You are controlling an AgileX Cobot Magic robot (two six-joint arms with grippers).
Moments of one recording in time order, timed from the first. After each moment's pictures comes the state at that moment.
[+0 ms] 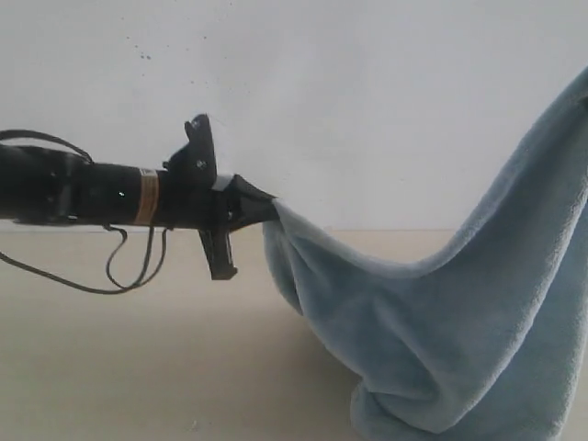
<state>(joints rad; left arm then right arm) -0.28 1.97 -1.35 1.50 -0.76 -0.52 0.37 1.13 -1.19 -0.74 0.69 0.11</state>
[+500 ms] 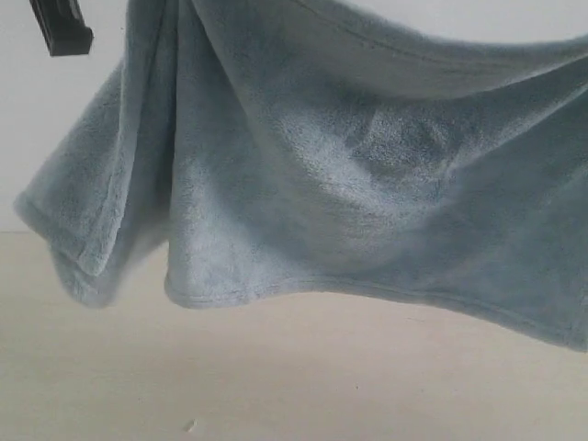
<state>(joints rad) -0.24 1.30 -1.35 1.75 -0.71 -0.85 0.37 1.11 -1.19 -1.11 0.83 0.30</state>
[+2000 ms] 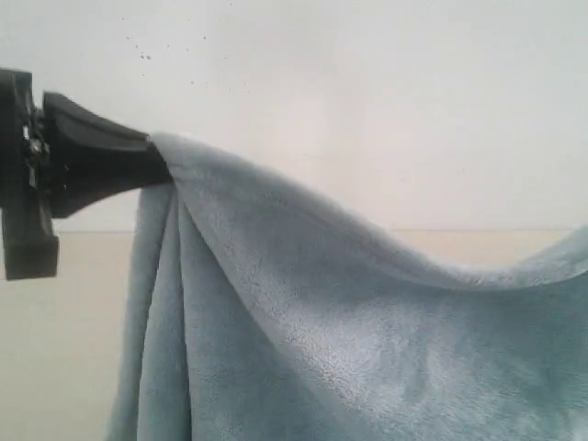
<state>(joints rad) -0.24 1.15 -0.89 1.76 -0.78 -1.34 0.37 1.02 -1.19 -0.59 1.08 -0.08</state>
